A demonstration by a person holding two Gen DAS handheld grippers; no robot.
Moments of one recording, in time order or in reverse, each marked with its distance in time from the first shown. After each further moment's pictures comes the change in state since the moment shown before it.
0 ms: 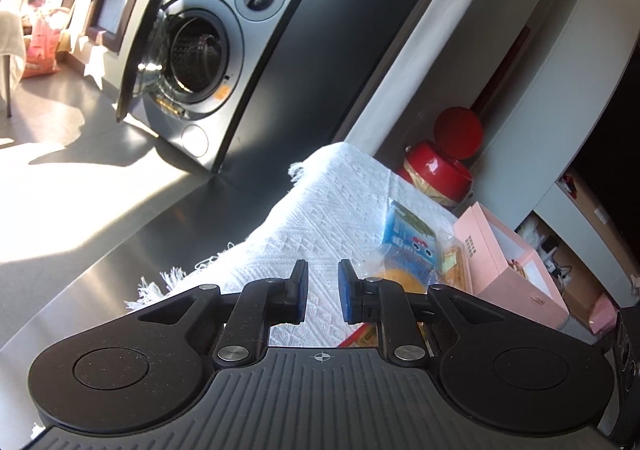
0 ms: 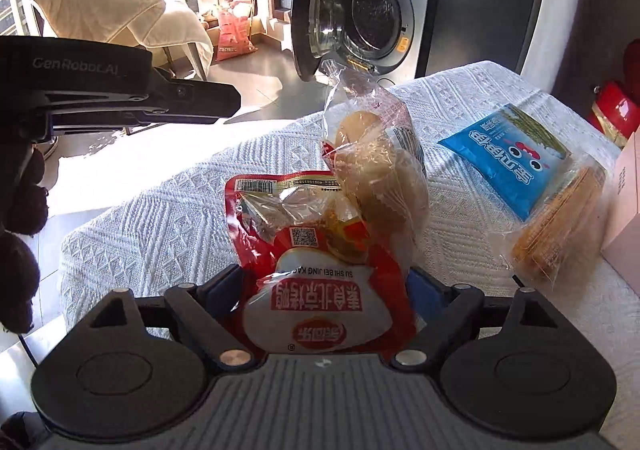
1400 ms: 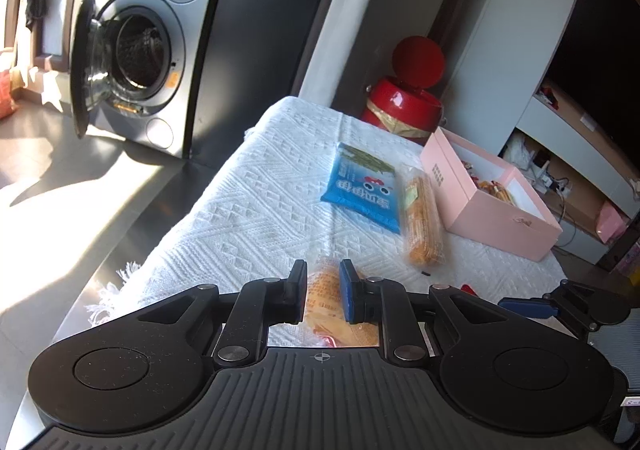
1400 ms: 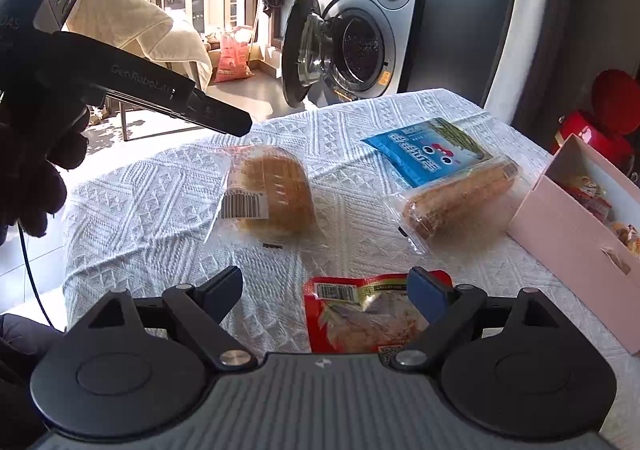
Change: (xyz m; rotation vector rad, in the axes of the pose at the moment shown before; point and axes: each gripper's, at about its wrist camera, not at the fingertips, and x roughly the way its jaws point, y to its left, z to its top) left arm 0.017 -0.062 -0.012 0.221 0.146 -0.009; right arm -0.064 -0.046 -0.056 -0.058 -0.098 -0.094
